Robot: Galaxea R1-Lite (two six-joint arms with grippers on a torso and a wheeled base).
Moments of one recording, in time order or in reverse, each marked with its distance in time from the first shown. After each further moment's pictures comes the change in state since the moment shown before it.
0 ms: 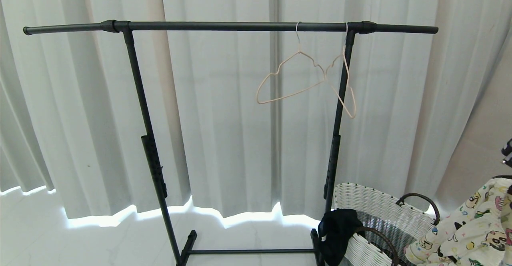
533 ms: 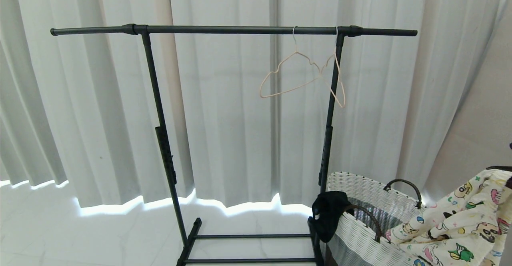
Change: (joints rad) left arm -0.001 0.000 0.000 0.000 0.000 -0.004; right arm 0.129 -0.041 -0.034 0.001 -0.002 0.003
